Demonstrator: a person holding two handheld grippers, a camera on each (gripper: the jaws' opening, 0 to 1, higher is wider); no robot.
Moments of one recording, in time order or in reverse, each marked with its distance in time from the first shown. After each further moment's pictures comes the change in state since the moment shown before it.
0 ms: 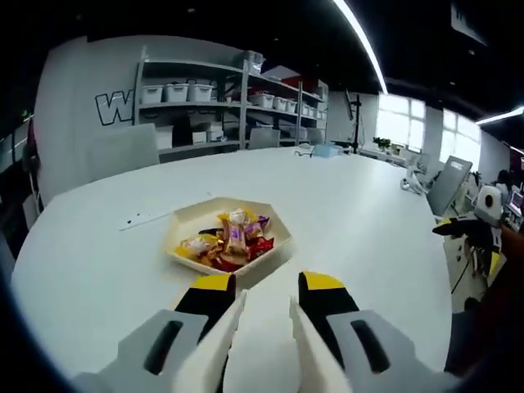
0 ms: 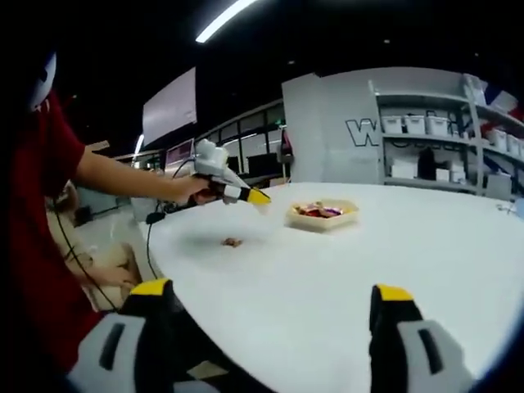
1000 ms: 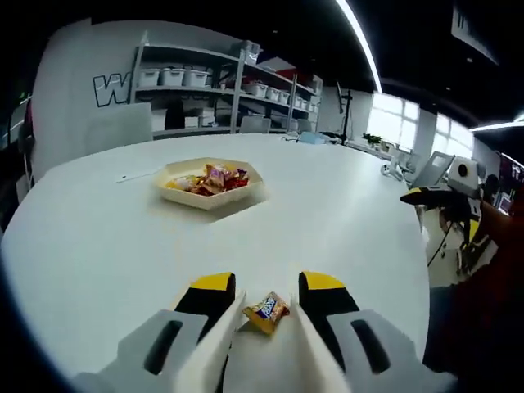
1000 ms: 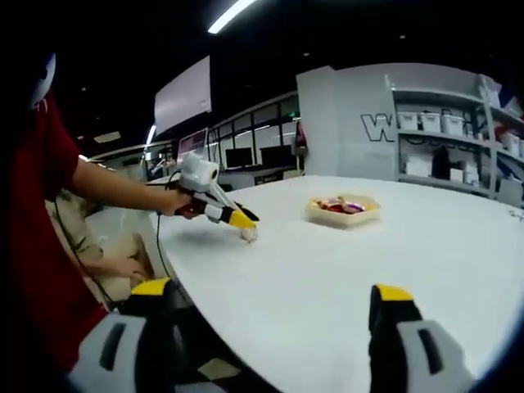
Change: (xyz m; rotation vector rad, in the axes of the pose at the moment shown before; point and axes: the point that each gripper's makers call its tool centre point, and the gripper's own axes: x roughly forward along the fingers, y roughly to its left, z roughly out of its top) left arm -0.042 -0.019 -0.071 -0.030 0.049 -0.068; right arm 0.022 0.027 -0.004 -0.029 0.045 0.064
